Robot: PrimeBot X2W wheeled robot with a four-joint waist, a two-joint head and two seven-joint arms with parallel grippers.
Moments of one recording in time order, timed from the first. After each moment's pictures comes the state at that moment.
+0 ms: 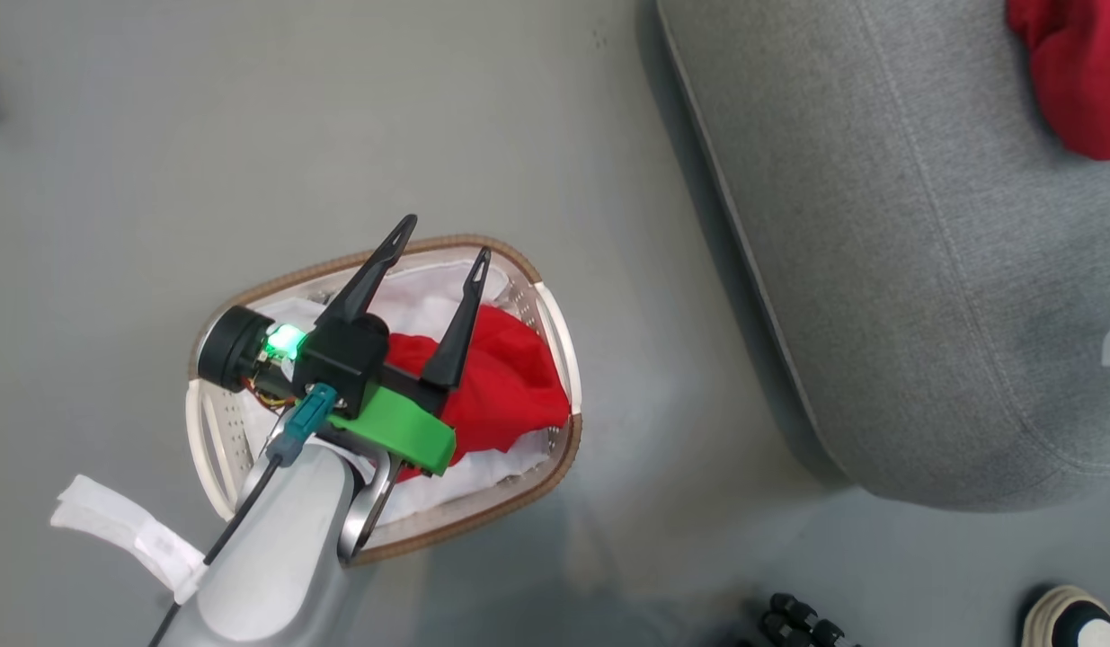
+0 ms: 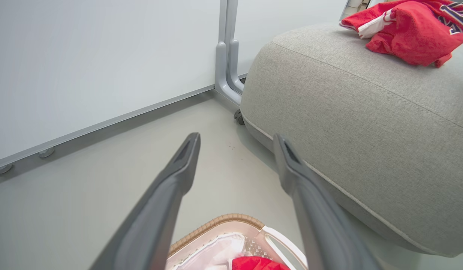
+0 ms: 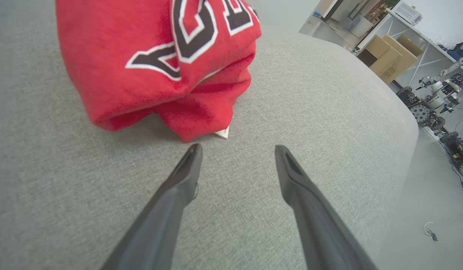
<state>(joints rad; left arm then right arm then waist) -0.48 0.17 -0.46 0.31 -0.19 -0.13 -0.26 -0.64 -0.20 -0.59 0.67 -0.24 0.13 -0.26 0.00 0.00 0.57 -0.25</state>
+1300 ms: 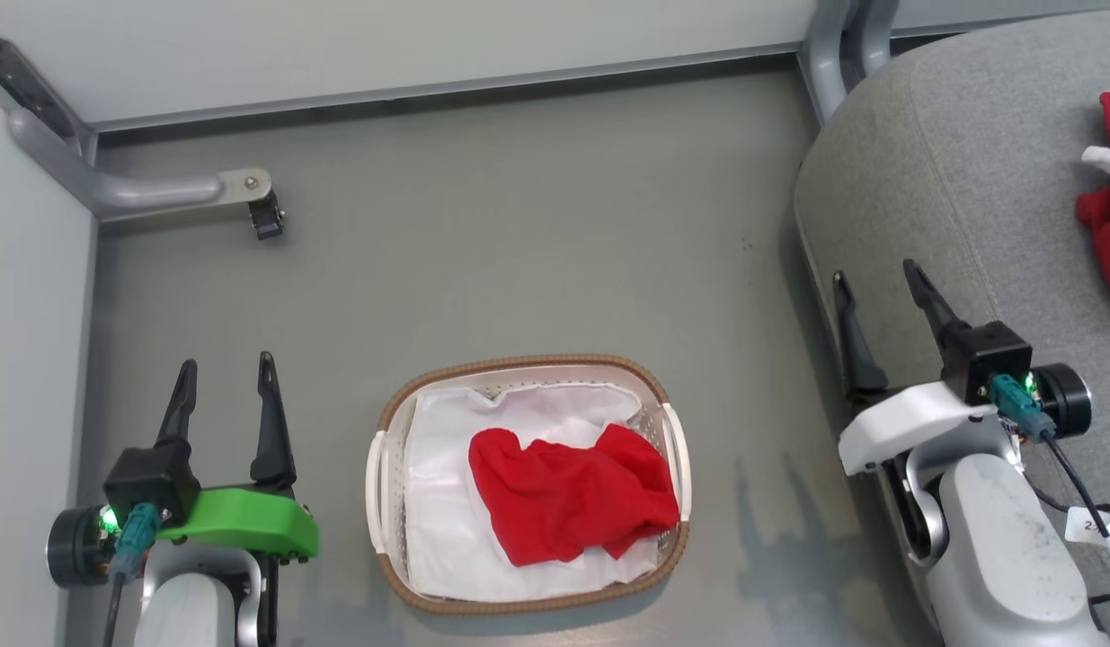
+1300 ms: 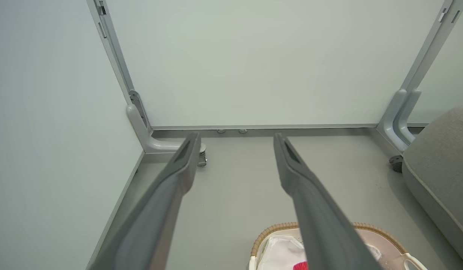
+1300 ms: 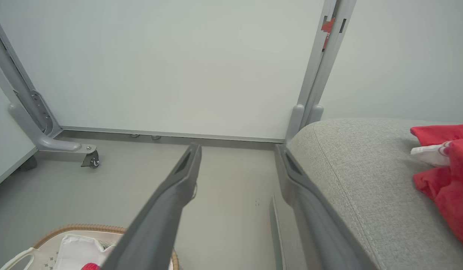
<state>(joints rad) -0.20 0.05 0.04 0.32 -0.12 -0.09 -0.26 -0.38 -0.06 -0.02 0.40 0.03 0.13 -0.26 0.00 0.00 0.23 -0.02</state>
